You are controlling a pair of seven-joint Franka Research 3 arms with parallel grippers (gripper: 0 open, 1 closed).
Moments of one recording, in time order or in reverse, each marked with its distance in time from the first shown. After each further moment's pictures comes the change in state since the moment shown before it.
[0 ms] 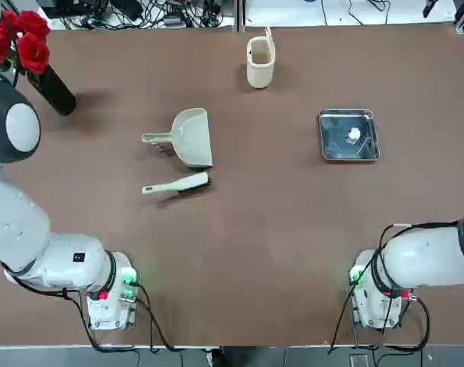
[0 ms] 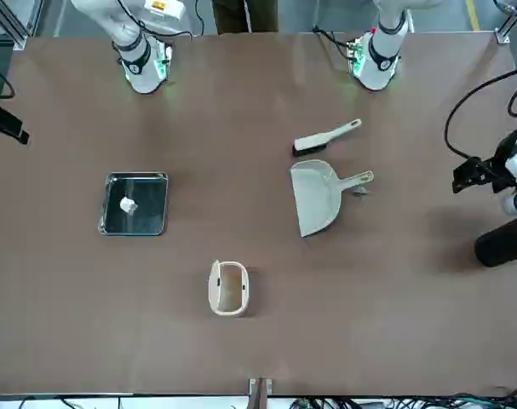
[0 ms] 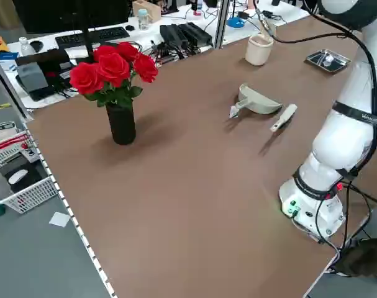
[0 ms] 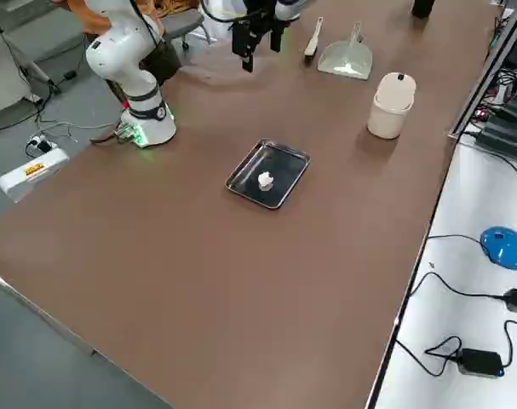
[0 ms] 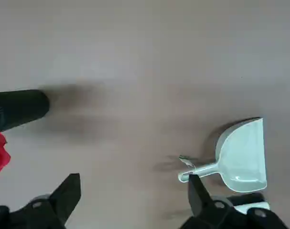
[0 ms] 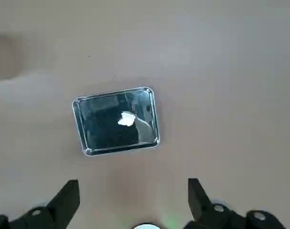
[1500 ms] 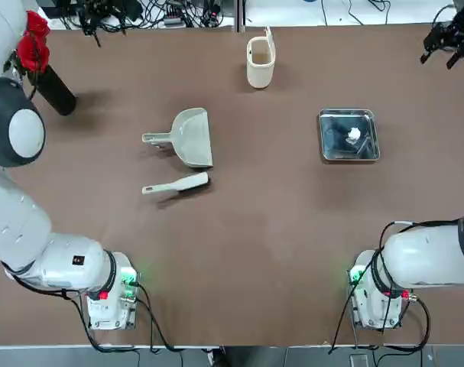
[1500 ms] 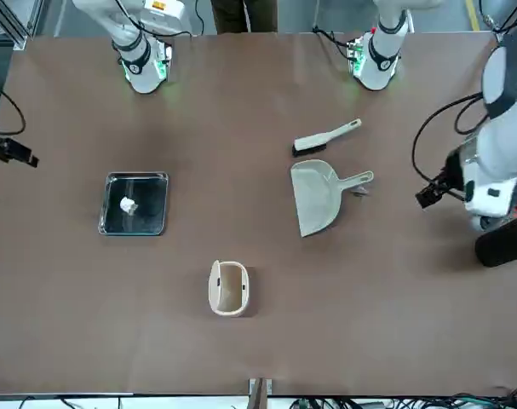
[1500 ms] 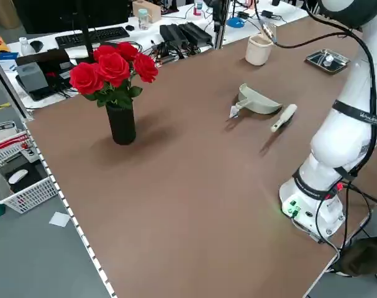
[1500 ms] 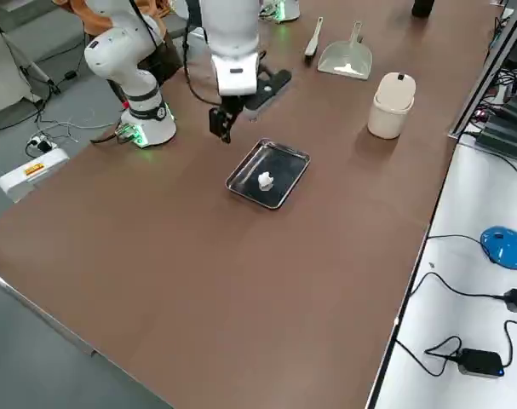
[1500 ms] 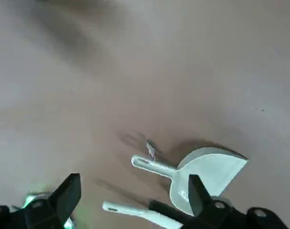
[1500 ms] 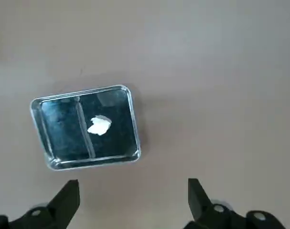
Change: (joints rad) left arm -0.066 -0.020 -0.042 -0.219 -0.020 0.044 -0.821; right arm -0.067 0.003 -0.109 -0.388 0.047 0.366 -0.204
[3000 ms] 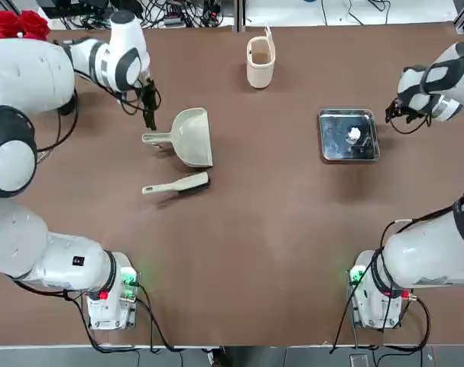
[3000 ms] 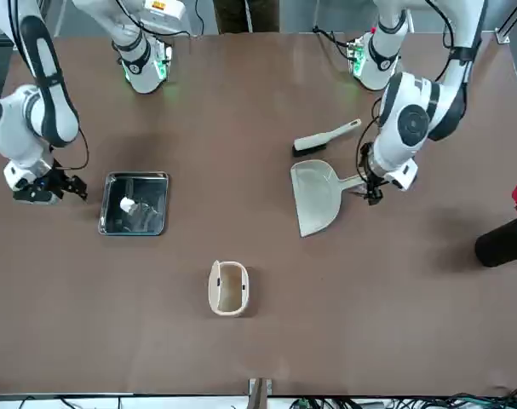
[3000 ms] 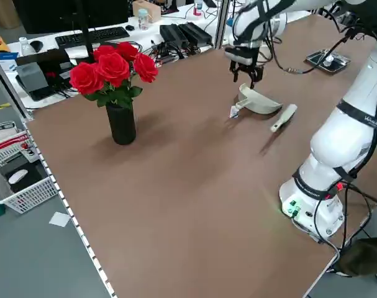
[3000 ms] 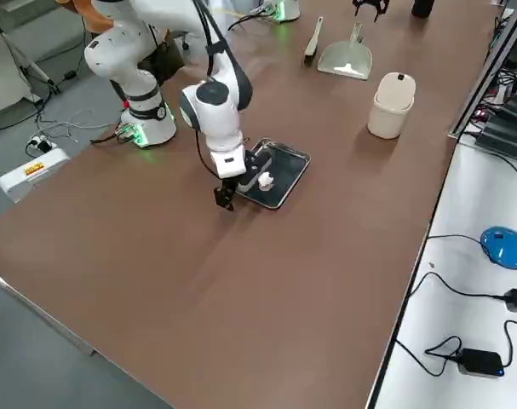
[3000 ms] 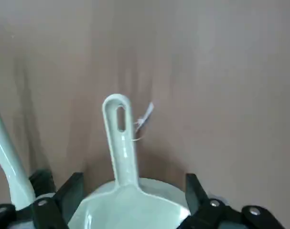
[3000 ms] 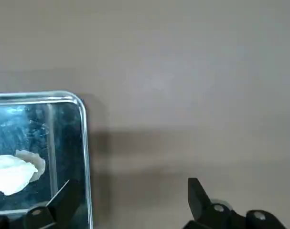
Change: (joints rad) left arm -0.008 -0.100 -0.191 -0.744 -0.001 0.688 -1.198; right arm 0.003 0.216 0.008 -0.490 0.118 0.872 -0.220
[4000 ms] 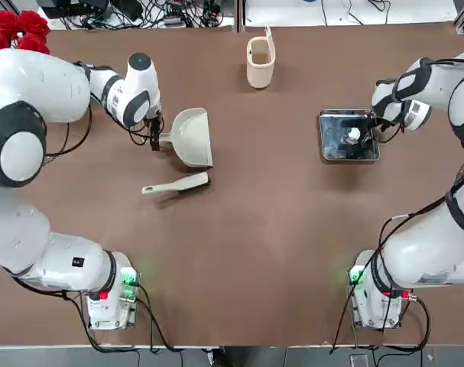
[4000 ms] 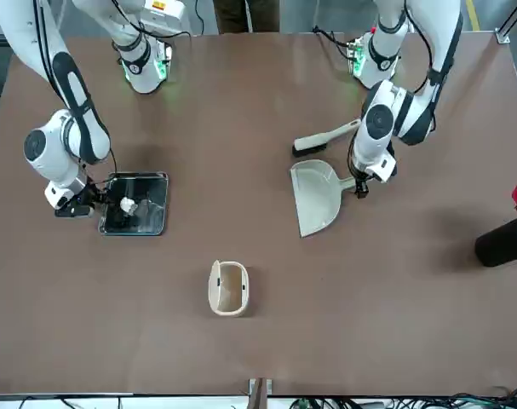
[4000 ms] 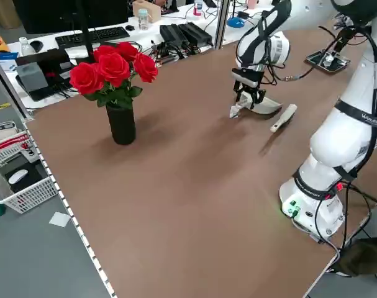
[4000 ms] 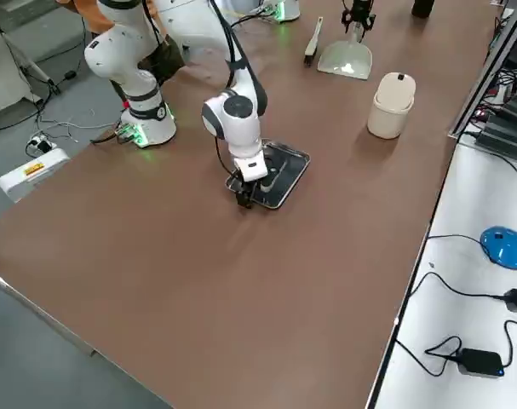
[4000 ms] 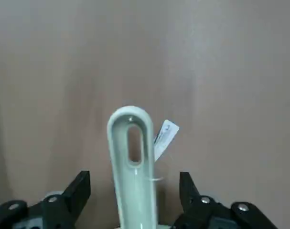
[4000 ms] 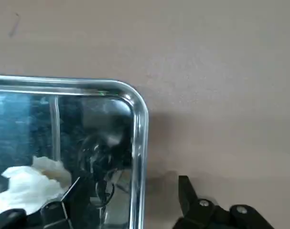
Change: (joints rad) left arm -0.018 0.085 -0.011 -0.134 0.255 0.229 -0.237; right arm 0.001 0.153 0.124 0.008 0.063 0.121 -0.028
